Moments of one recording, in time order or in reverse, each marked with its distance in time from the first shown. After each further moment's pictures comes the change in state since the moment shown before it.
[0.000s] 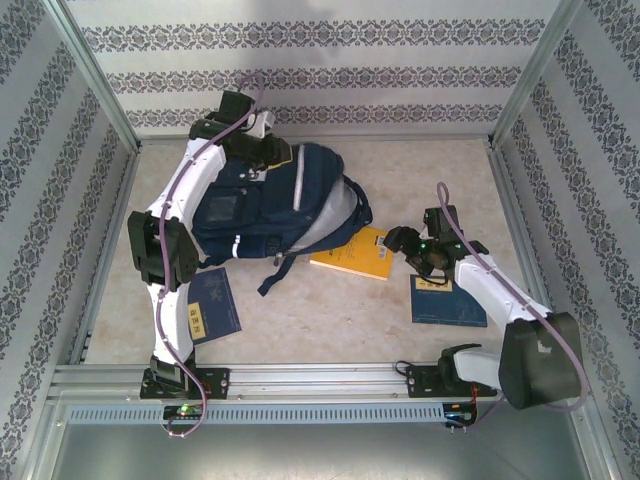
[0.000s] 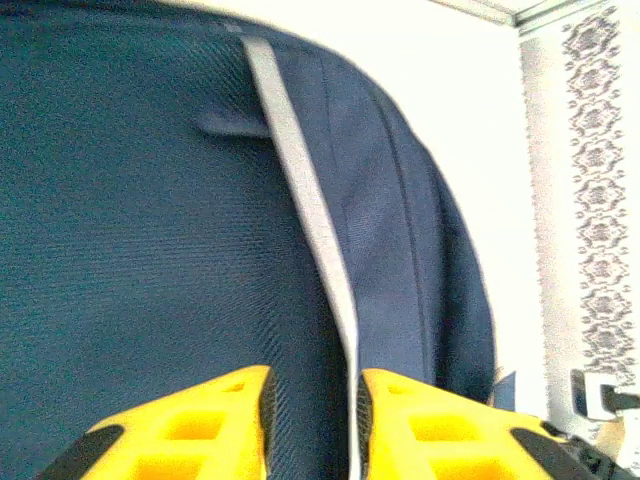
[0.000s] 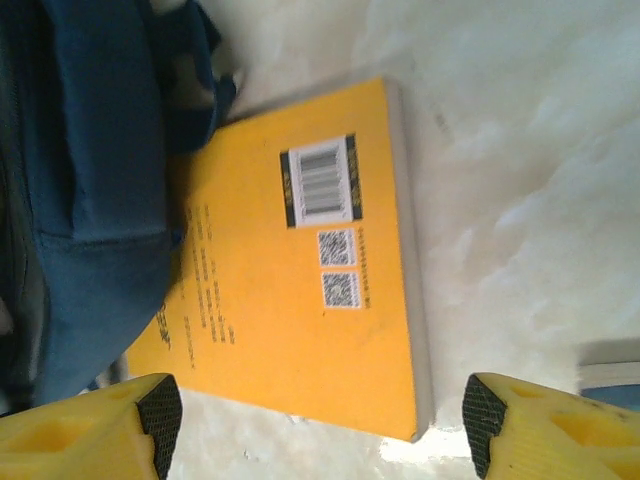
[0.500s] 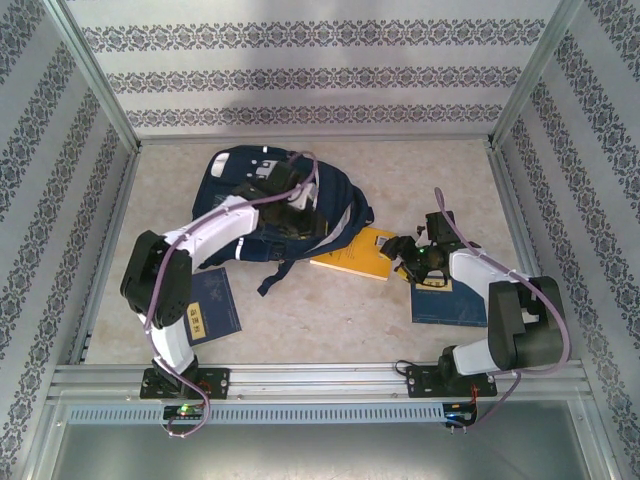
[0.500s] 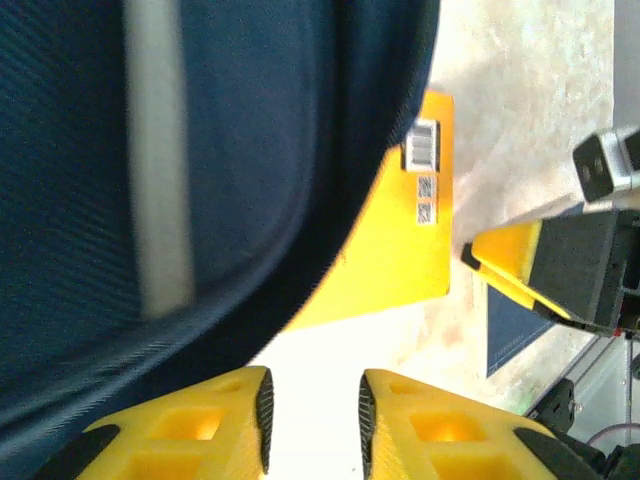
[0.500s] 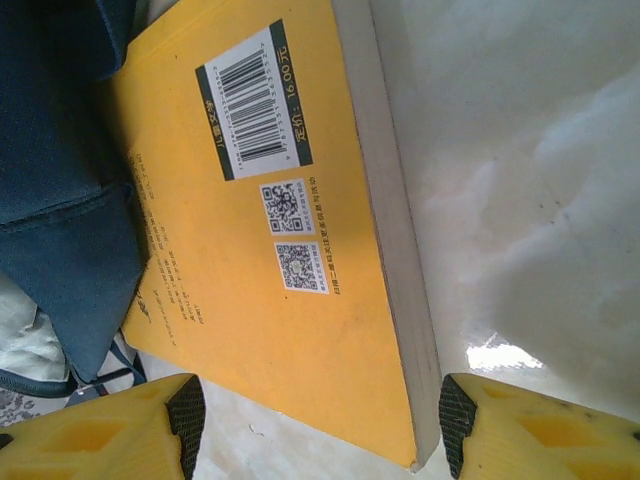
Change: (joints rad) left arm -0.317 -0.268 -0.678 0.318 -0.070 -0.099; right arm -0.071 0.176 -0.054 0.120 -0.218 0.042
